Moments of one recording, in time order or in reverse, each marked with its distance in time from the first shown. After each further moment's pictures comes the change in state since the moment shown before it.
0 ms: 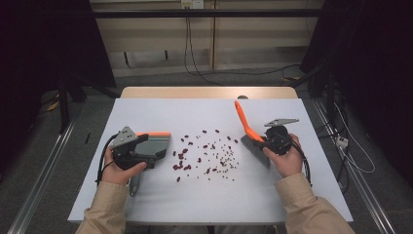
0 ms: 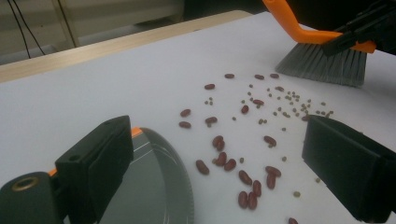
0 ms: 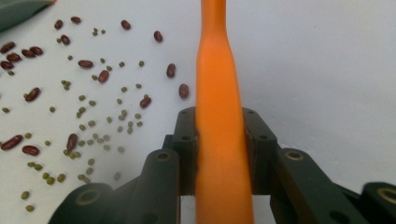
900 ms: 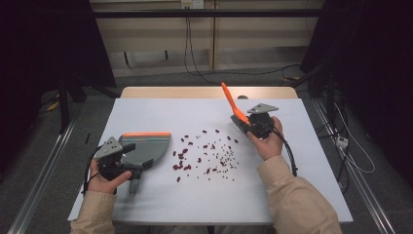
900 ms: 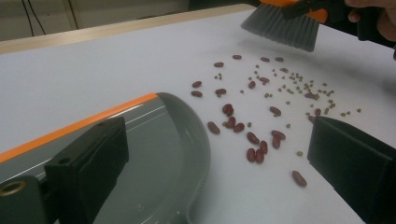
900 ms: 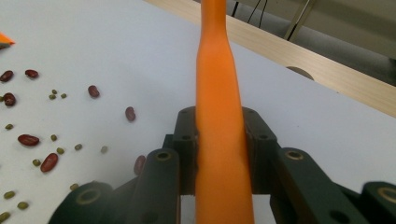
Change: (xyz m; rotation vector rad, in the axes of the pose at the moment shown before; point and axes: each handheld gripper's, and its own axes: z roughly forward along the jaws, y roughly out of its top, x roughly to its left) left arm 0.013 -0.032 -0.029 -0.005 0.000 -0.045; right arm 0.009 0.045 0.051 -0.152 -0.116 -0.166
